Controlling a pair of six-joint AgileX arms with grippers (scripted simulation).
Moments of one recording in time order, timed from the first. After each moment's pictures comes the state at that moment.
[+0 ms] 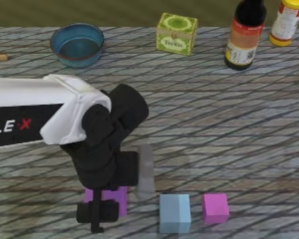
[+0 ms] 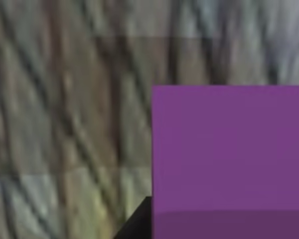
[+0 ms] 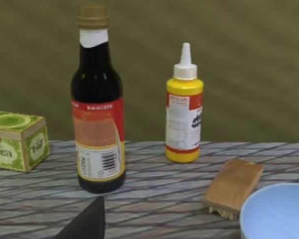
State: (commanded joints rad) left arm -0.72 1.73 1.02 -0.86 0.01 0.85; right arm 0.01 0.00 0.00 0.00 0.00 0.00
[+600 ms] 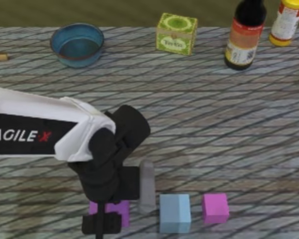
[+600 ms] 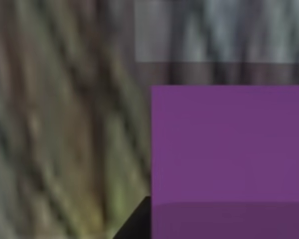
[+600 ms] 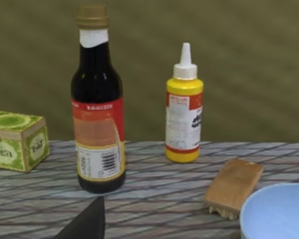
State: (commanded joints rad) left arm -0.73 1.82 0.94 -0.68 0.00 0.85; right arm 0.01 0.00 0.00 0.00 0.00 0.00
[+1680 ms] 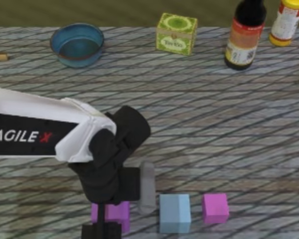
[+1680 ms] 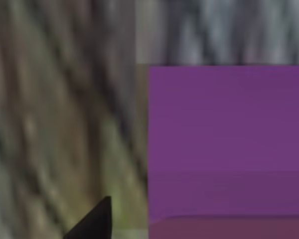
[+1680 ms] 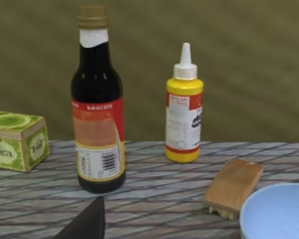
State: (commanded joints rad) left arm -0.73 1.82 0.94 -0.68 0.00 0.85; right arm 0.01 0.00 0.00 0.00 0.00 0.00
